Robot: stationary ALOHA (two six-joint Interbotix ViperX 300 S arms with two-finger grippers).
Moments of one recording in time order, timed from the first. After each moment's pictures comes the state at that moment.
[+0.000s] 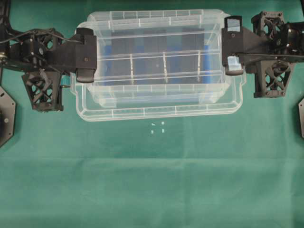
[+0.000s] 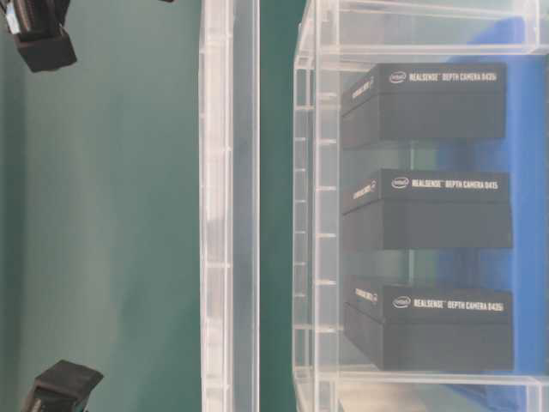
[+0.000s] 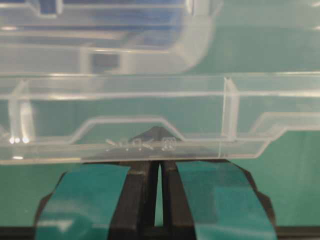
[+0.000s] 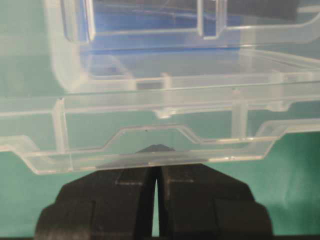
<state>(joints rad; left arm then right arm) 0.16 -0.39 0.56 0.02 1.04 0.11 -0.17 -0.39 0.51 -0.13 1.04 -0.01</state>
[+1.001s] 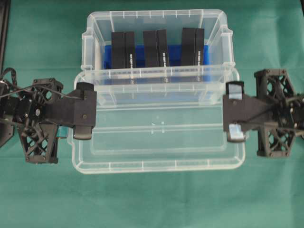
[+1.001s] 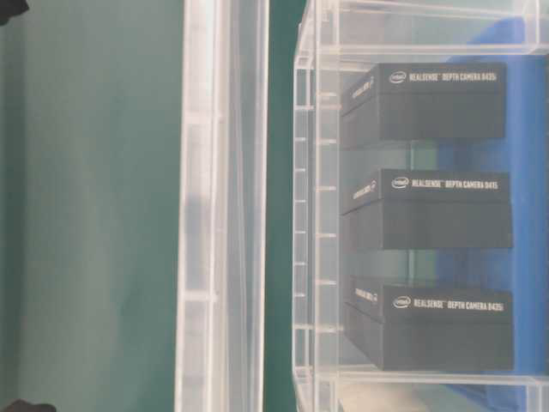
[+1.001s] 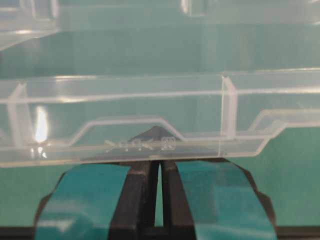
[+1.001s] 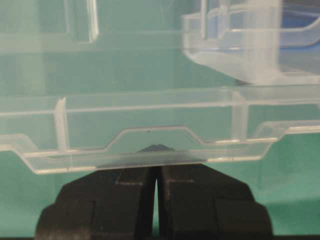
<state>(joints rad) -0.16 -0.37 0.56 0.01 1.04 -0.19 0.24 -0.37 0.51 -0.24 1.12 0.45</state>
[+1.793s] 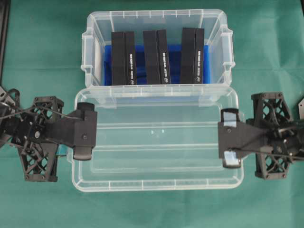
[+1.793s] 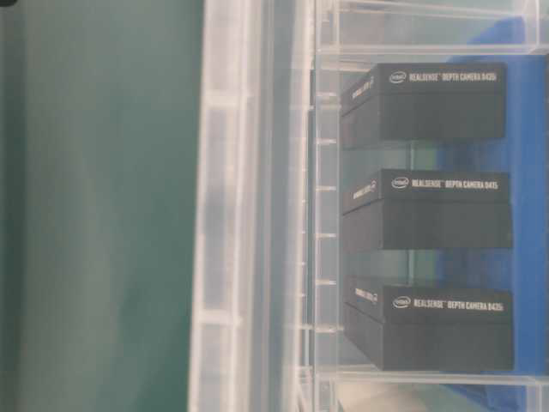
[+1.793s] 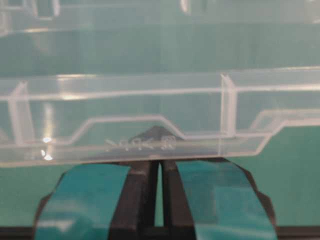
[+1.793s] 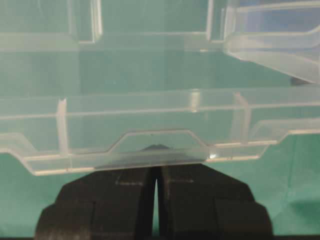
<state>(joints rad) -0.27 -0.34 0.56 0.01 1.01 -0.29 0.36 -0.30 0.50 -0.26 1.13 0.57</state>
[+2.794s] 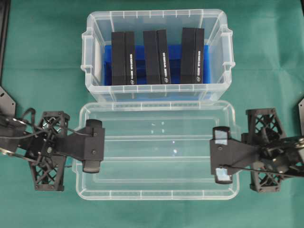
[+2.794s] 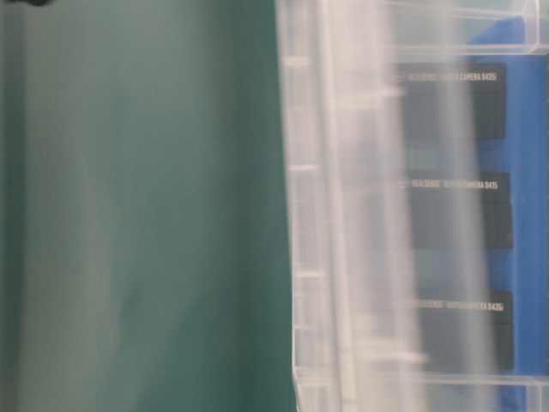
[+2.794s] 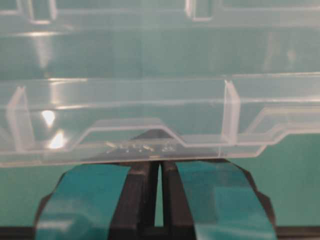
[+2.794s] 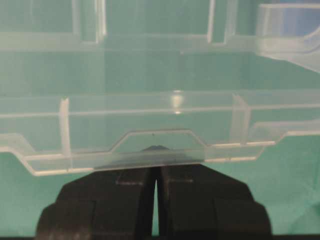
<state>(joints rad) -0.32 -0.24 0.64 0.01 0.87 -0.34 0.41 -0.21 0.52 -0.26 1.07 0.64</state>
